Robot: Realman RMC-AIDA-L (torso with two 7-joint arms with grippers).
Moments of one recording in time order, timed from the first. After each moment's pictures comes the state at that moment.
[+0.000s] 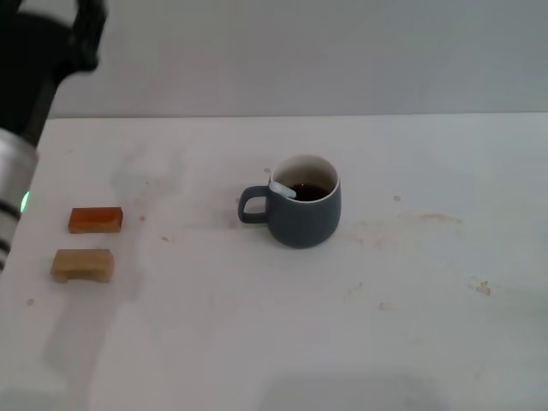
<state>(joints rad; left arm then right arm) -0.01 -2.06 -1.18 -1.24 2.70 0.77 0.31 0.12 2.08 0.76 0.27 -1.90 -1.46 -0.05</state>
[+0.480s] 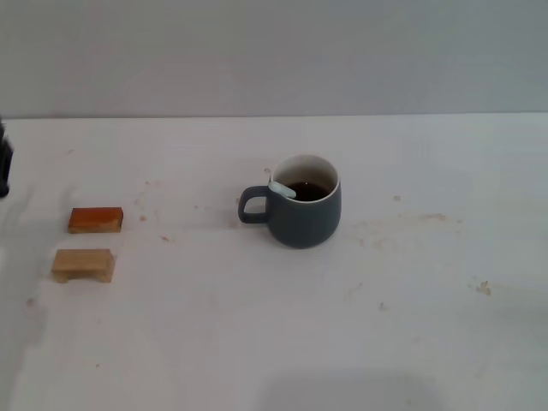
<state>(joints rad) -0.16 -2.06 -1.29 -0.48 2.69 1.17 0.05 0.11 2.08 0.74 0.27 -1.90 -1.58 -0.05</state>
